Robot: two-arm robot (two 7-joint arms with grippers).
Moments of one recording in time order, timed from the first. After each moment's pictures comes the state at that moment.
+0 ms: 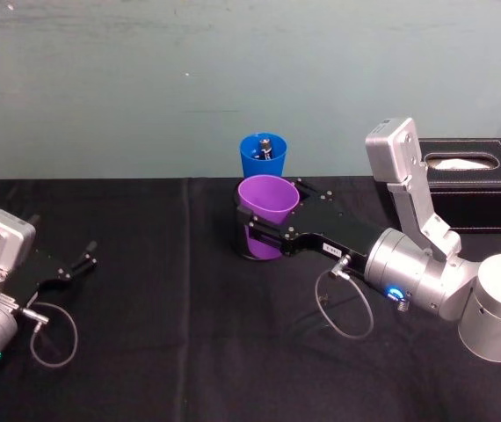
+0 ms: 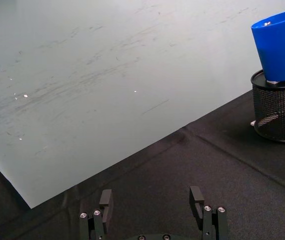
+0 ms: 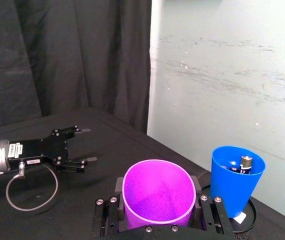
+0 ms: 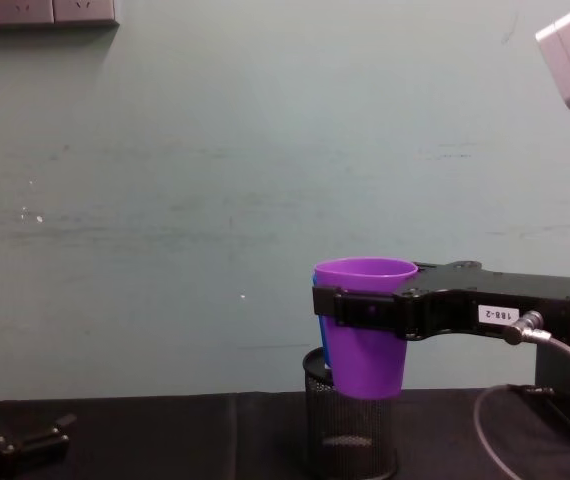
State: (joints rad) left arm -0.20 0.60 0.45 -1.41 -0.25 -0.12 0.03; right arm 0.33 0.40 -0.42 -1.58 0.38 0.14 0.47
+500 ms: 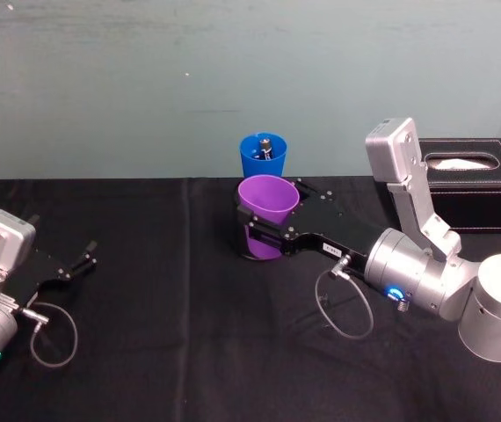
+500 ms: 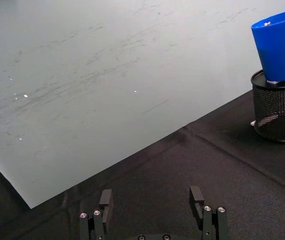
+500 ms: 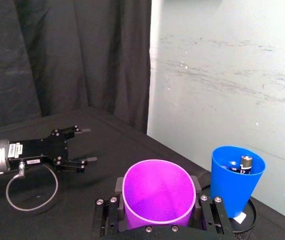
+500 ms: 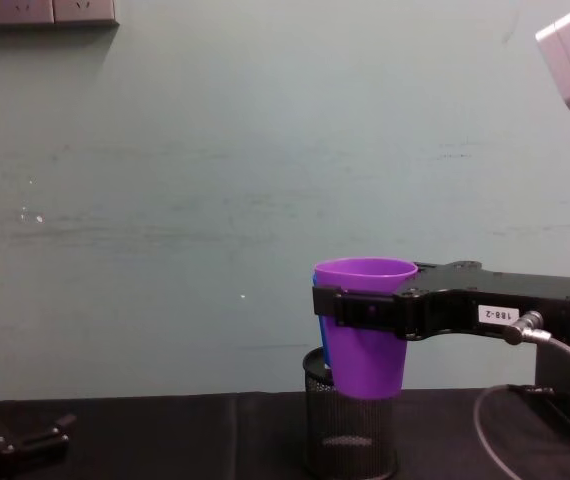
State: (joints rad) left arm -0.20 0.60 0.45 -1.41 -0.25 -0.12 0.03; right arm 0.33 0.40 -0.42 -1.58 0.38 0.14 0.47
